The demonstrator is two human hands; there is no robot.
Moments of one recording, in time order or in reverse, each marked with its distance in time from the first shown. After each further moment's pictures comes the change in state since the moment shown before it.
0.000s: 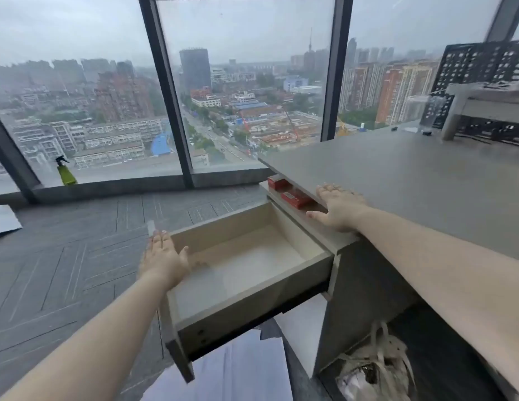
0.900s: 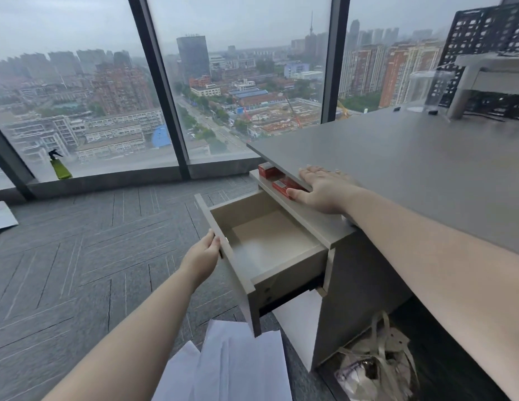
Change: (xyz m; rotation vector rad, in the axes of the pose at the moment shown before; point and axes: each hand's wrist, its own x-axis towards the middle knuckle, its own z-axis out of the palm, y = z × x) left_hand -0.001 0.074 0.052 -0.674 -0.233 0.074; right_hand 0.019 0.000 -0.006 0.032 0.008 -0.063
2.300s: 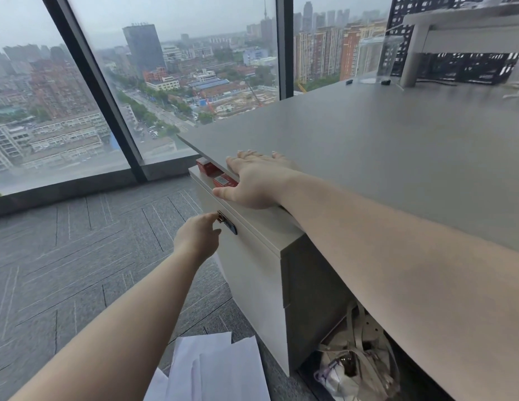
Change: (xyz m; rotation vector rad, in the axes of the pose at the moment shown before) left_hand 0.090 0.060 0.103 0.739 0.086 0.305; right_hand 0.020 0.005 0.001 0.091 -0.005 -0.064
